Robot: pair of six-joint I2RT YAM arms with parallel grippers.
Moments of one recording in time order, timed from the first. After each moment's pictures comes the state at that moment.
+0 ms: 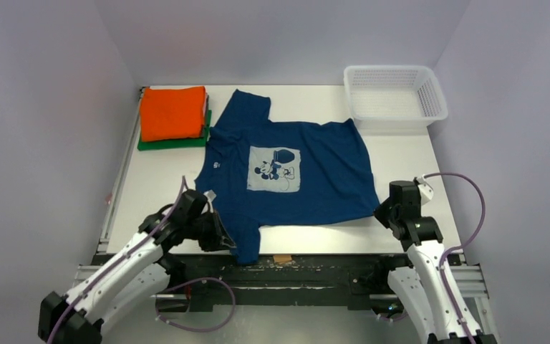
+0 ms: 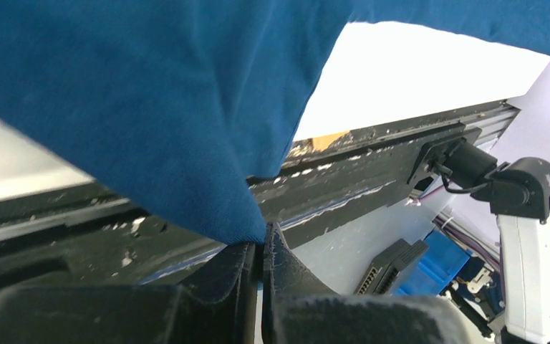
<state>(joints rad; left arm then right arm) -0.56 0.62 0.42 -0.80 0.37 -1.00 0.09 0.60 0.52 -0.80 0.24 0.87</state>
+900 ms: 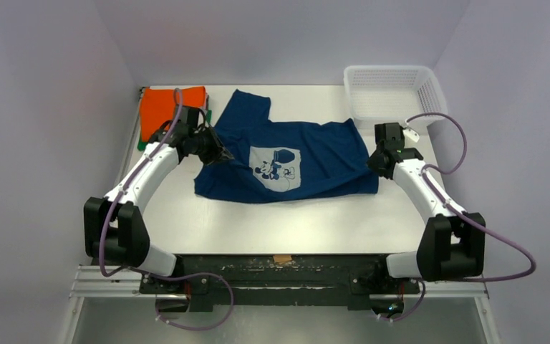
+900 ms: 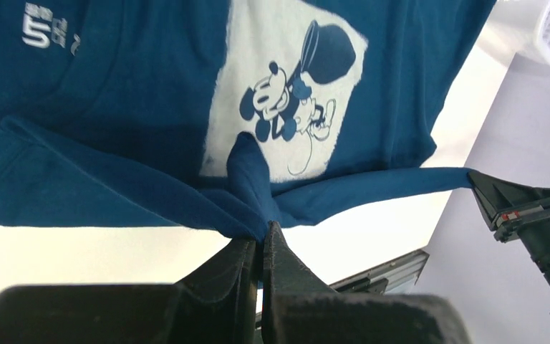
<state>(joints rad) -0.21 1.46 1.15 -0.61 0.35 -0.75 0.09 1.33 0.95 -0.58 0.35 0.76</state>
